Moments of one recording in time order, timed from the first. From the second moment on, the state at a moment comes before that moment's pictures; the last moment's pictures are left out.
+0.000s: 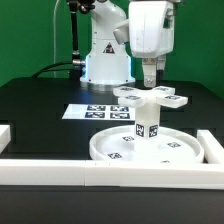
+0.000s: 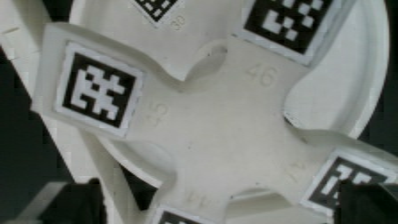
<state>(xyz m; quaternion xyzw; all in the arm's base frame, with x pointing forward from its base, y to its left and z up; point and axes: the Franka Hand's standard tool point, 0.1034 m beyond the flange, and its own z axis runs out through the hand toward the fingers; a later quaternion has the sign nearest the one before) 0.567 0.042 0.126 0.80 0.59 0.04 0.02</state>
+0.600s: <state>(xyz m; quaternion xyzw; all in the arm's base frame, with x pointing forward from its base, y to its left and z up) 0.567 0.038 0.118 0.68 0.73 0.02 0.05</state>
